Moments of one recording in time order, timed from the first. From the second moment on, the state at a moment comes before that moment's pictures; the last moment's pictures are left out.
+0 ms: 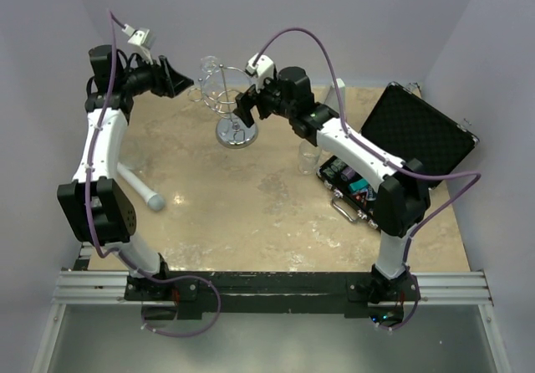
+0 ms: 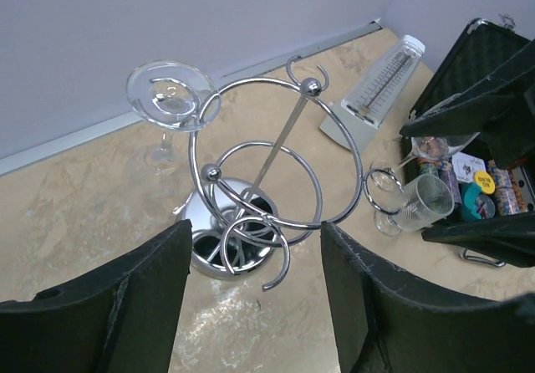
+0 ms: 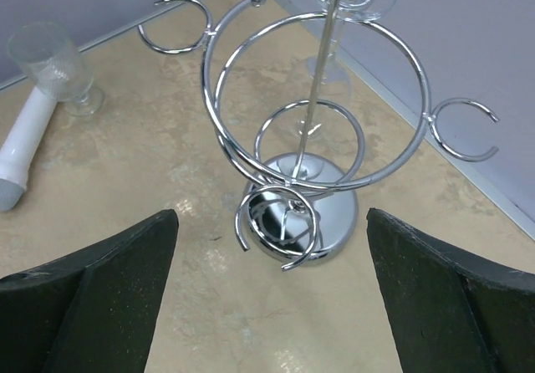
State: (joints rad) left arm 0.16 1.67 1.61 -0.24 0.89 -0.08; right arm 0.63 1.86 1.70 -0.08 -0.24 -0.11
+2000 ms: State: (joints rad) left arm 0.09 1.54 1.39 -0.22 0.93 -0.20; right arm 0.56 2.15 1.99 0.00 0.12 -0.24
